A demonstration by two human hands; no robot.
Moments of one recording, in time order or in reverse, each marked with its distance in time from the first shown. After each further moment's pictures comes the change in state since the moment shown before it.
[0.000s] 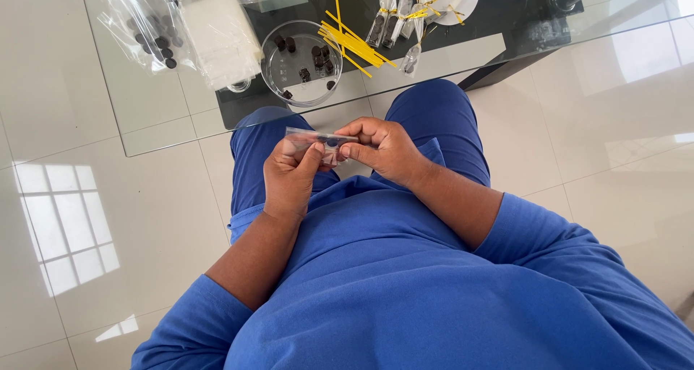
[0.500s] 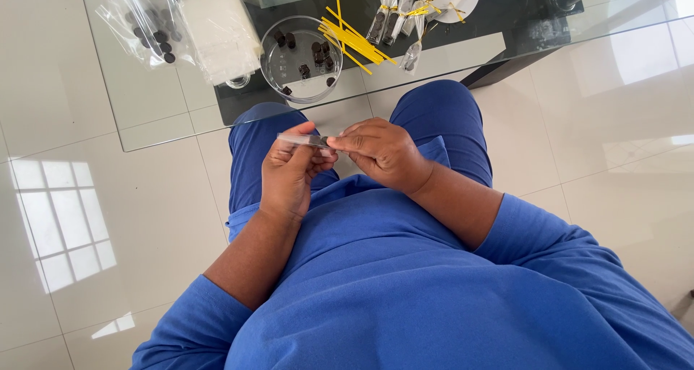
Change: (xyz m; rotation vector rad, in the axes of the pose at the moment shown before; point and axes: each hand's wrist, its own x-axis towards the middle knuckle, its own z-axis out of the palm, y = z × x) left_hand 0.005 -0.009 -0.009 -0.268 -0.021 -0.172; right_hand -0.004 -0.017 0.007 -0.567 0.040 -0.586
